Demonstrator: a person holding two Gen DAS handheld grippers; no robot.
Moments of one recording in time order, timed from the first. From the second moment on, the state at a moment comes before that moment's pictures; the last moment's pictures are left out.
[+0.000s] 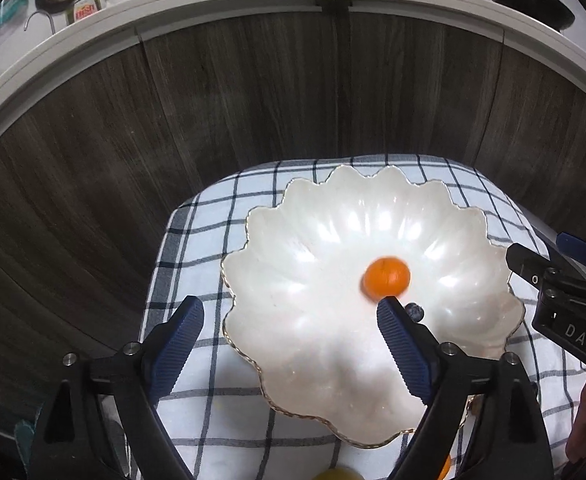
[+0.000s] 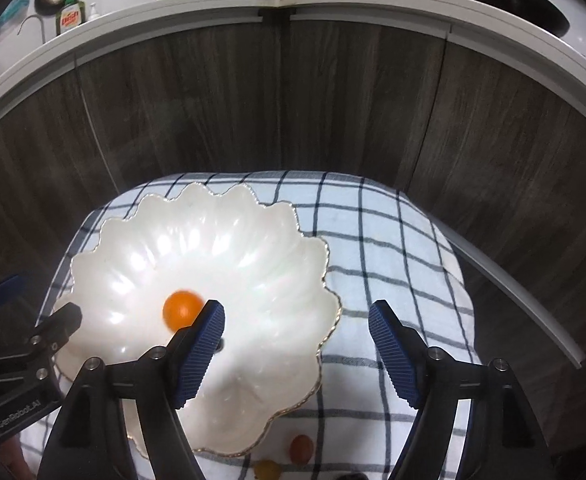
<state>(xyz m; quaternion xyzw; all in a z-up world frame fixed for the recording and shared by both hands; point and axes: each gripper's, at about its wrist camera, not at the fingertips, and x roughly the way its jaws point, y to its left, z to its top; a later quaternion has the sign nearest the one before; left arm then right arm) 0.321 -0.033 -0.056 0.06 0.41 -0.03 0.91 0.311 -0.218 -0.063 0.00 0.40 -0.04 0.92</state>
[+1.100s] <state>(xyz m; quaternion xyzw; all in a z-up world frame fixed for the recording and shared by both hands) 0.274 -0.047 -0.025 0.04 0.39 -0.04 0.92 0.259 -0.234 -0.029 0.01 0.37 -0.05 0.93</state>
